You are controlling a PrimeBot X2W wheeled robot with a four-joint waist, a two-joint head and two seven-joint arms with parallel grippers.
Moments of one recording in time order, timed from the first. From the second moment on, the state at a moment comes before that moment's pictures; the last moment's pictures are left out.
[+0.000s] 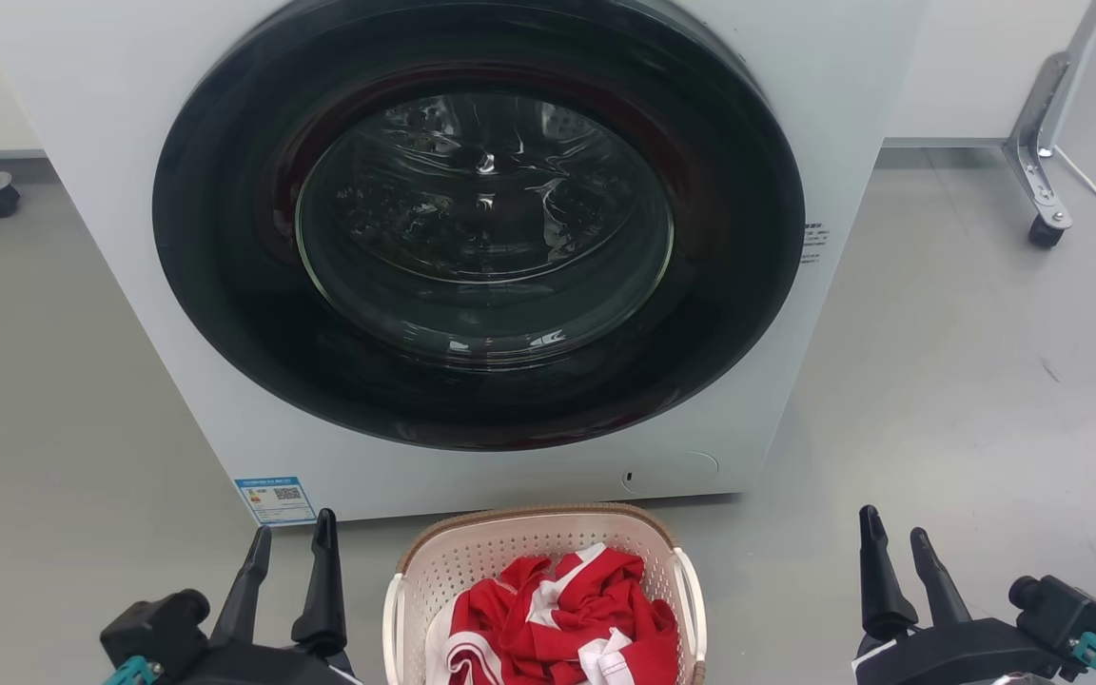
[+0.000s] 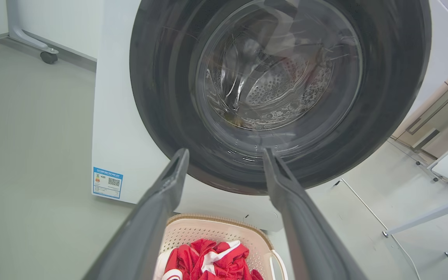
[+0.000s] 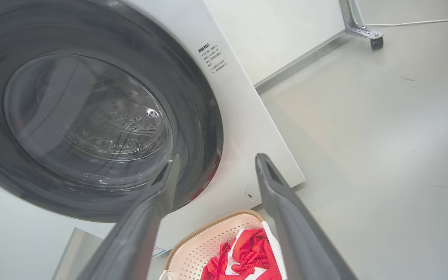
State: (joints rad) left arm -0.01 0.07 -0.15 0.16 -0.63 0.04 -0.12; right arm -0.05 -0.05 0.14 0.22 0.69 -0.04 -0.12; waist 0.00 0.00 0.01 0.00
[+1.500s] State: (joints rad) left arm 0.07 0.06 -0.22 0.07 -0.09 0.12 -0.25; right arm -0.02 -0.06 0.24 0.13 0.15 -0.11 -0.25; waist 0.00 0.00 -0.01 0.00
